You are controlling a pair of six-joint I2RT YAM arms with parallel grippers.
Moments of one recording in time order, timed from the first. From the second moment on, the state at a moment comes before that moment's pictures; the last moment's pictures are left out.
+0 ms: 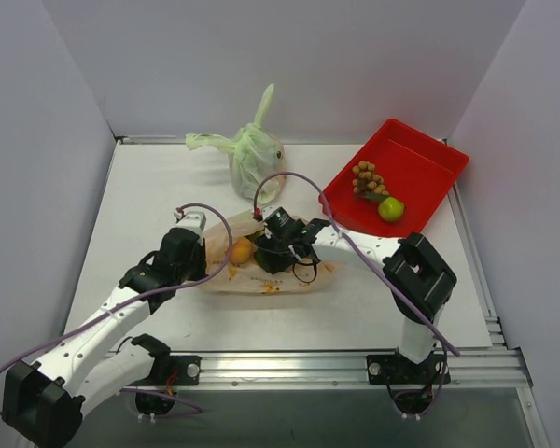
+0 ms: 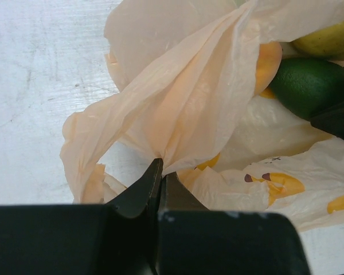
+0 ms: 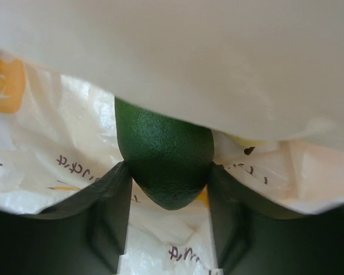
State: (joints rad) left arm -0.52 0.90 0.63 -0.48 -0.21 -0.36; right arm 0.86 1.81 1.18 -0.39 0.03 0.23
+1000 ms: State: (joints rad) left arm -0.44 0.90 0.63 -0.47 -0.20 -0.38; right arm 0.68 1.29 1.15 -0.42 0.10 0.13
